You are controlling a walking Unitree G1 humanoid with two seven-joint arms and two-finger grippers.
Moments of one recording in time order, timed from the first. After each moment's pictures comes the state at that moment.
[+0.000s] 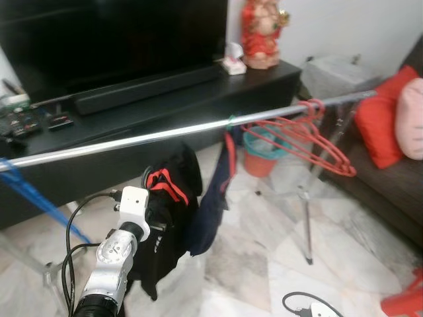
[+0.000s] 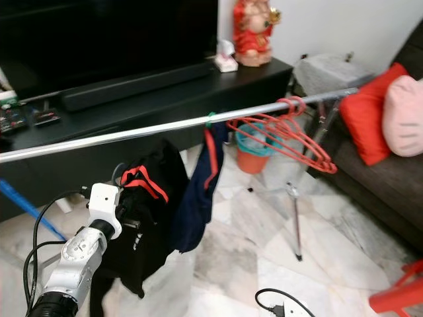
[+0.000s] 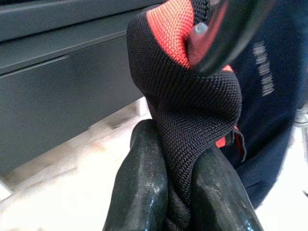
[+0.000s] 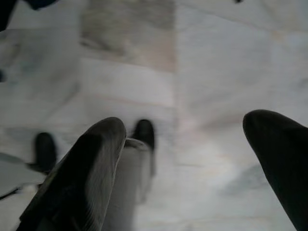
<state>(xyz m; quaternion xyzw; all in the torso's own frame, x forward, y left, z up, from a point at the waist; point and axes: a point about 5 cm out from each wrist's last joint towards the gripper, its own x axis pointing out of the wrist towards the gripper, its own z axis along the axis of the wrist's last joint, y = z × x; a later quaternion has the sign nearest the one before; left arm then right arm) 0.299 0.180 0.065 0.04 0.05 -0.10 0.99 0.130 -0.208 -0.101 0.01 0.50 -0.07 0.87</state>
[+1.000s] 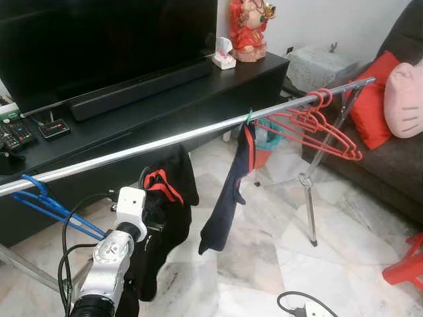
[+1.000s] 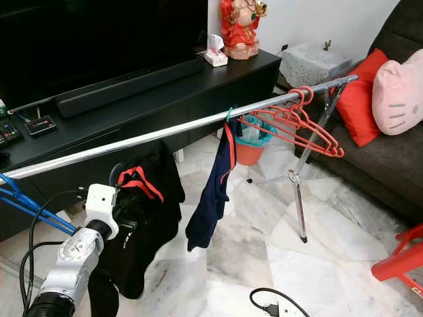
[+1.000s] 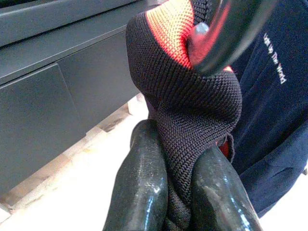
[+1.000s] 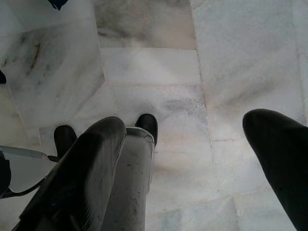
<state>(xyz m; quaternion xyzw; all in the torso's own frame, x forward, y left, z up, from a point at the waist) 0.301 0.178 0.068 0.04 0.05 -0.10 0.99 0.128 -0.204 -0.102 0.02 0.49 -0.07 0.87</state>
